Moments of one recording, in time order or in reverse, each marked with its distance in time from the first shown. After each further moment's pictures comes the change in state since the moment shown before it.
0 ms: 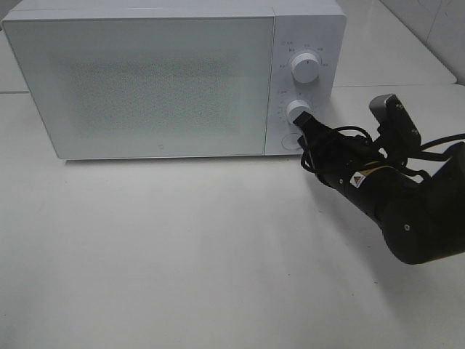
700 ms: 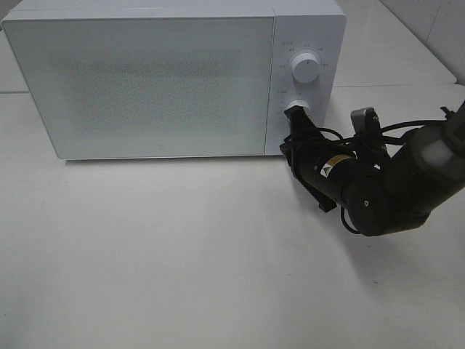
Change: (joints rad) left arm 0.000 0.000 0.000 0.000 0.000 0.000; right arm 0.000 0.117 -0.187 0.032 0.197 0.345
